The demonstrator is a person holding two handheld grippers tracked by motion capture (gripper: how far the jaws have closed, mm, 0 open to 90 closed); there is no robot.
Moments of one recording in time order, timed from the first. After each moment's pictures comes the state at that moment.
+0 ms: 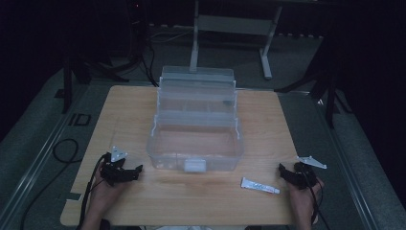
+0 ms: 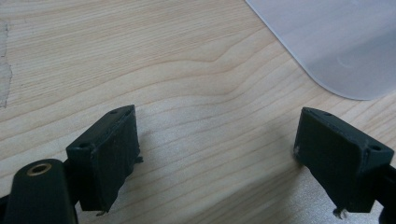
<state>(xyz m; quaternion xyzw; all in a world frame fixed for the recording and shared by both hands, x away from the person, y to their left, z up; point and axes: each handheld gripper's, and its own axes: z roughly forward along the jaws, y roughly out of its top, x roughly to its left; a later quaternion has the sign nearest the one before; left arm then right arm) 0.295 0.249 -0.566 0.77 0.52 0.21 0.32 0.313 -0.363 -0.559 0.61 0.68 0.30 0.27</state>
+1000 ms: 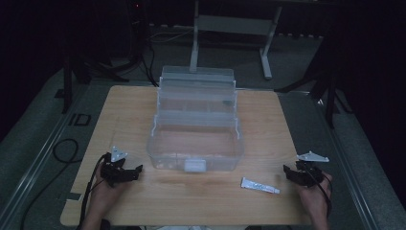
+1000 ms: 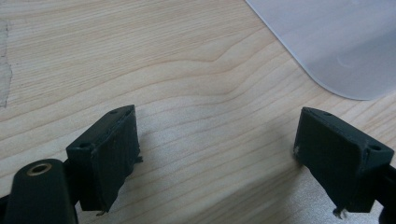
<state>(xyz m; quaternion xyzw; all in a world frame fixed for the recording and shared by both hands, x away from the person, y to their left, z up) 0.295 0.249 -0.566 0.76 0.52 0.21 0.32 0.307 -0.363 -0.519 0.53 0.76 0.25 0.26</state>
